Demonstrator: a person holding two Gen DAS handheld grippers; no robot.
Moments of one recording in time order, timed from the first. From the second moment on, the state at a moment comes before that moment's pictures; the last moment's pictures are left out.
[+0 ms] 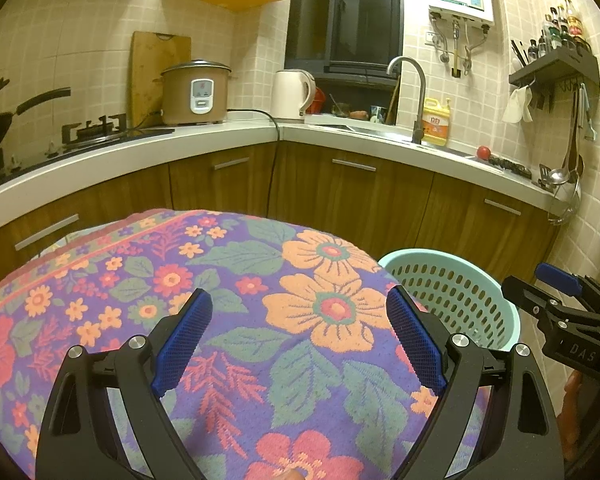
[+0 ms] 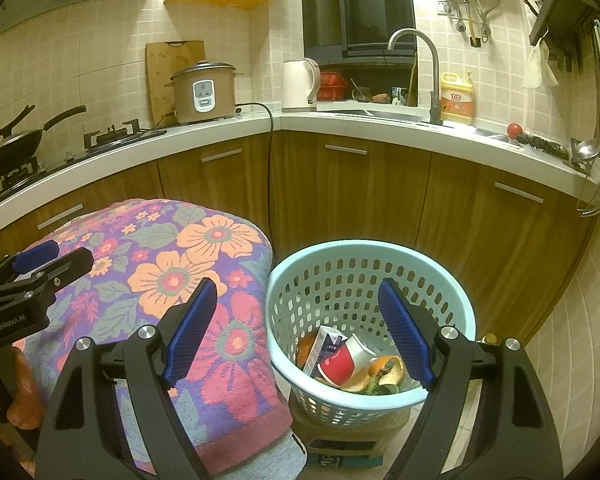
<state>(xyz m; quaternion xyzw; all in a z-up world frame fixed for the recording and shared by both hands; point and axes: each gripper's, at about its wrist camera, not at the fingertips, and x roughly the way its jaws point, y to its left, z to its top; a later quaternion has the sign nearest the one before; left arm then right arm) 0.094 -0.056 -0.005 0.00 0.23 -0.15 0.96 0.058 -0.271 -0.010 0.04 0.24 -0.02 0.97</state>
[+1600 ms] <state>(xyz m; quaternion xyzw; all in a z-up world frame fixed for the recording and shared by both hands) 0.091 -0.056 -0.002 0.00 0.23 -0.14 0.96 0.058 -0.269 -0.013 0.03 0.25 -0.03 0.97</state>
